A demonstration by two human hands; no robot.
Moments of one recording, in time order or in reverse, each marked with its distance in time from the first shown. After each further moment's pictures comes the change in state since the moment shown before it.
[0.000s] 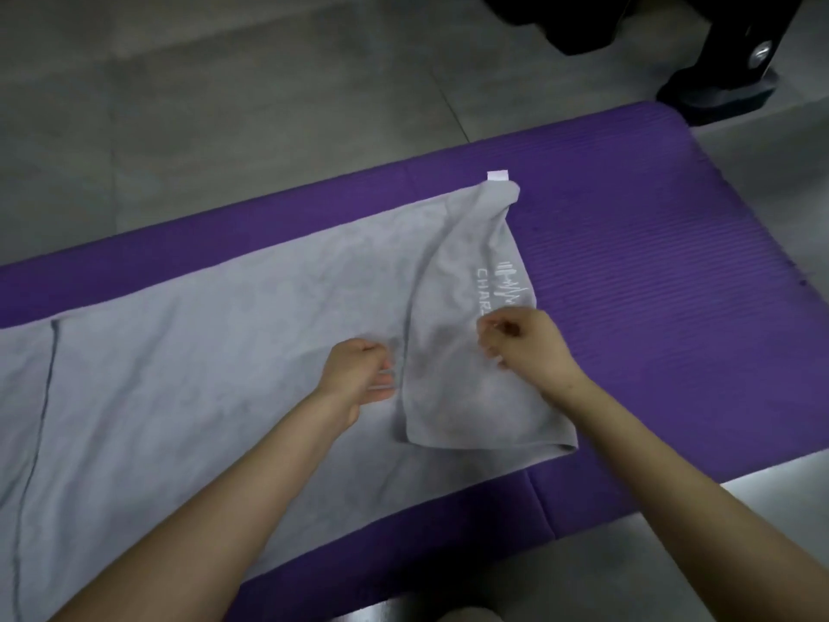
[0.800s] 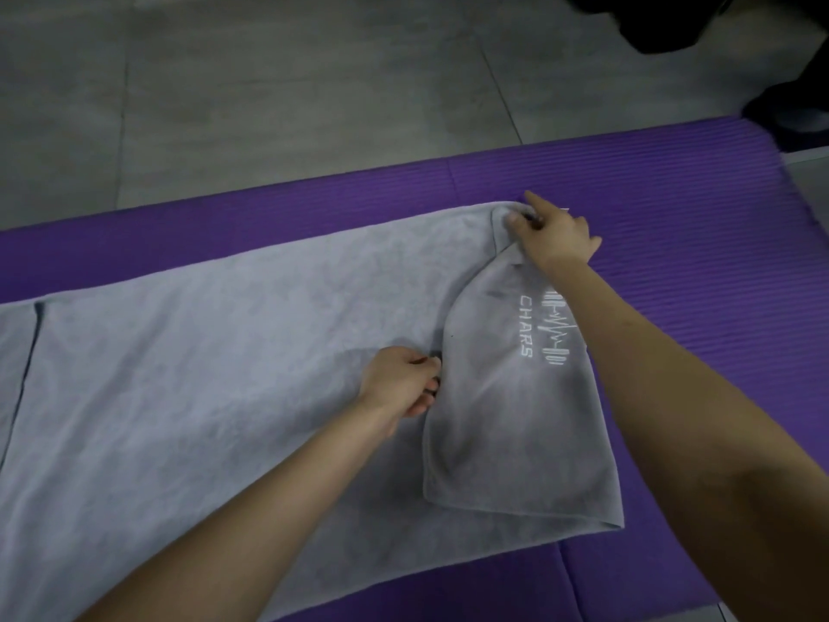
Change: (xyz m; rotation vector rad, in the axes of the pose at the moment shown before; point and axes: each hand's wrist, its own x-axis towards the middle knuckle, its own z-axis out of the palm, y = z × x) left_hand 0.042 0.009 0.016 0.157 -0.062 0.008; right_hand 0.201 -0.027 0.007 -0.509 0.255 0.008
